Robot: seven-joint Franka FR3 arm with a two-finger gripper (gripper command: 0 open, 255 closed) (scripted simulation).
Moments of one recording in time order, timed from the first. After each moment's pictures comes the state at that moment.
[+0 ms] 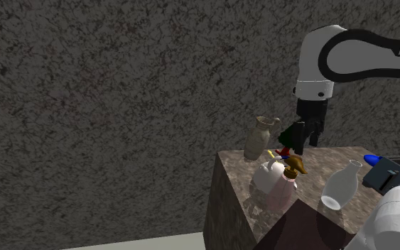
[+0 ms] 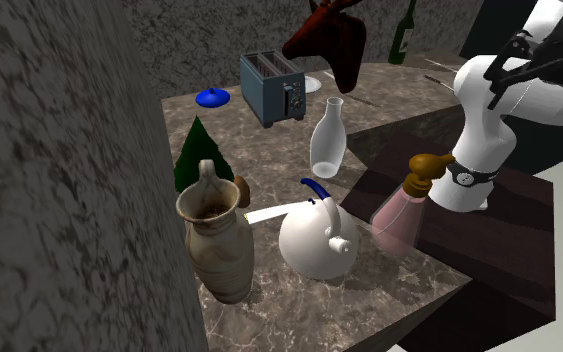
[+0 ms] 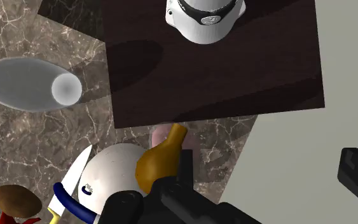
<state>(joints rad) -0.02 -0.76 -0.01 -2.43 -0.01 1.43 0.06</state>
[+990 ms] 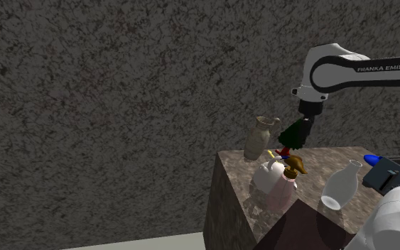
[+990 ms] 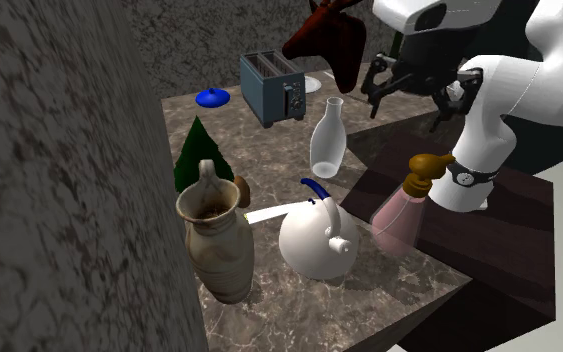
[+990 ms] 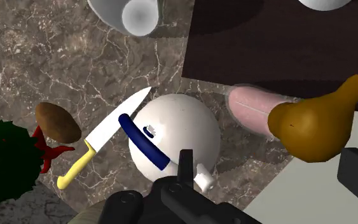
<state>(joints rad) -0.03 -0.60 -0.30 -2.41 -0.26 1.69 -0.42</state>
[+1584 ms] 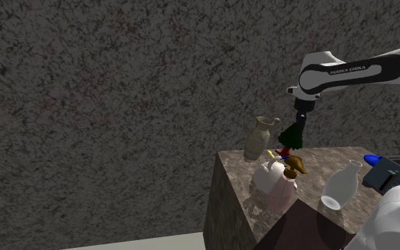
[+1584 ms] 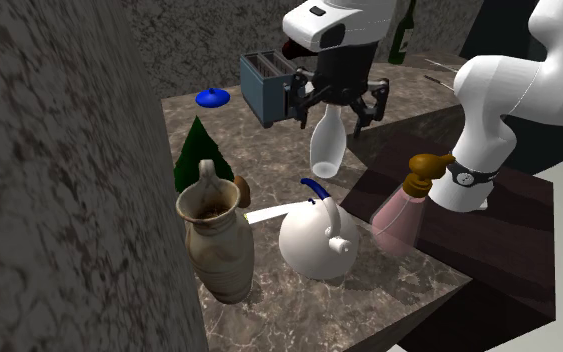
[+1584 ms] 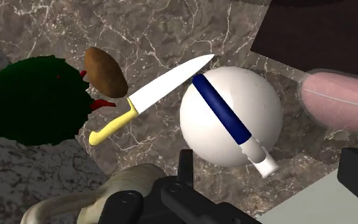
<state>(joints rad) 0.00 -0.35 -0.50 -2.26 -0.30 1.91 -0.77</state>
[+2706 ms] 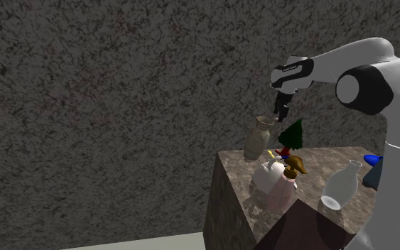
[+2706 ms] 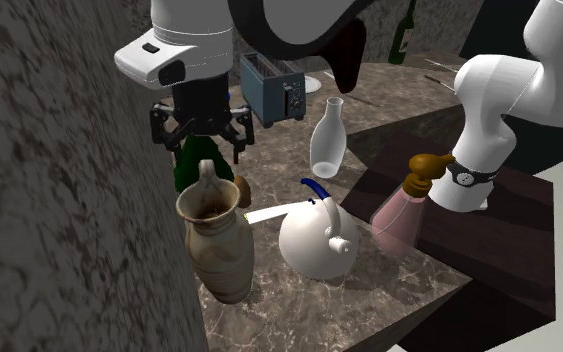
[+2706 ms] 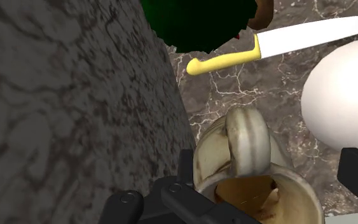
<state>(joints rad) -0.09 0.34 -0.61 -1.67 0.16 2.06 -1.52</state>
